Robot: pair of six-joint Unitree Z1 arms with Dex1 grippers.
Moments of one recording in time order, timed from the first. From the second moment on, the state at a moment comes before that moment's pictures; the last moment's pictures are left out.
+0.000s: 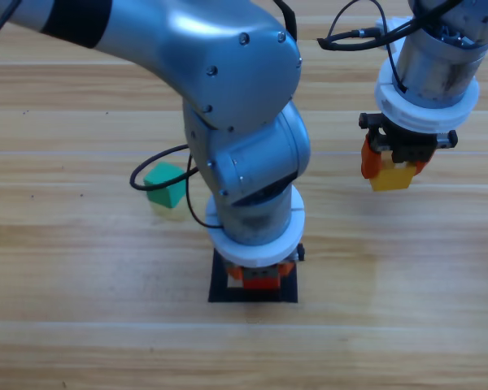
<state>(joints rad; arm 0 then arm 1) -1.00 2.20 -1.61 0.82 0.19 -1.14 0.73 2.15 -1.75 1.01 -0.08 0.61</state>
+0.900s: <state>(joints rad) -1.00 2.24 -1.65 0.82 0.22 -1.10 0.73 2.15 -1.75 1.01 -0.08 0.61</state>
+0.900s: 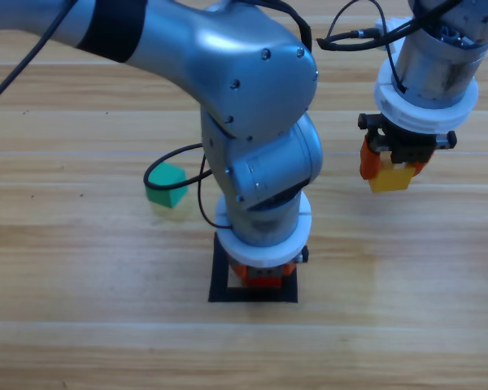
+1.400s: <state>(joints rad) -0.98 2.26 -1.66 0.82 0.23 -1.07 0.73 2.15 -1.75 1.01 -0.08 0.61</state>
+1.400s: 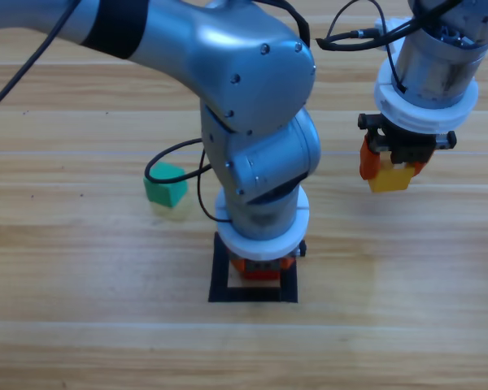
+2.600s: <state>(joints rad) -0.97 2.24 -1.67 0.85 0.25 -1.09 0.73 2.13 -1.75 1.01 -0.08 0.62</state>
